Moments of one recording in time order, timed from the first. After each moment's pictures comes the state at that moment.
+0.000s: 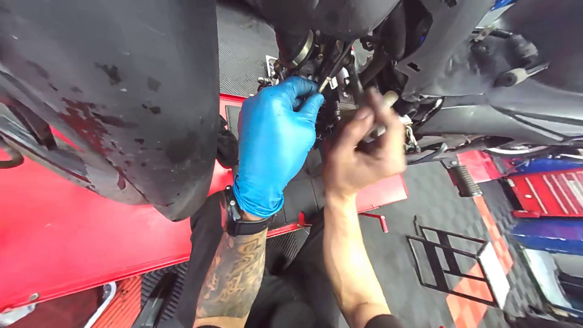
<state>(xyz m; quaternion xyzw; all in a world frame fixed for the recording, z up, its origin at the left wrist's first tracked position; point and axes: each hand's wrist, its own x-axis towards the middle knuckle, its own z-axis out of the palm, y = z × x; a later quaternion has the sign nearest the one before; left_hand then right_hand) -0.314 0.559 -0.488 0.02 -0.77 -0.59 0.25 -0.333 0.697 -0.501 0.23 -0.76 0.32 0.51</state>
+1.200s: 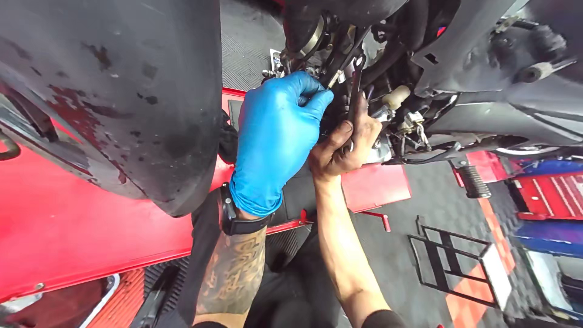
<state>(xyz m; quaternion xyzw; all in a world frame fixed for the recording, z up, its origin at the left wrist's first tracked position) -0.313 0.555 -0.490 0.01 -0.77 -0.60 0.22 -0.368 0.706 -0.558 0.28 -0.71 0.26 0.60</state>
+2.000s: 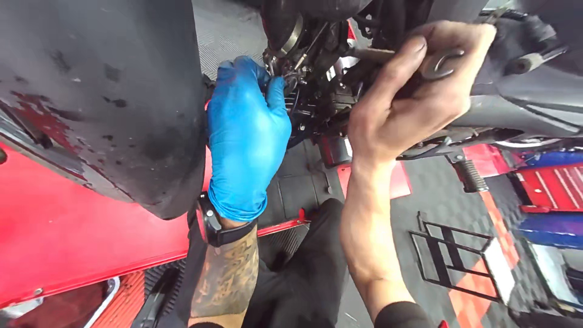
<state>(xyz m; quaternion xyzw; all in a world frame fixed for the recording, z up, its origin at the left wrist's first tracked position) -0.304 0.550 -0.478 0.14 -0.86 -0.45 0.20 -0.371 0.706 -0.445 0.29 -0.74 0.26 0.54</state>
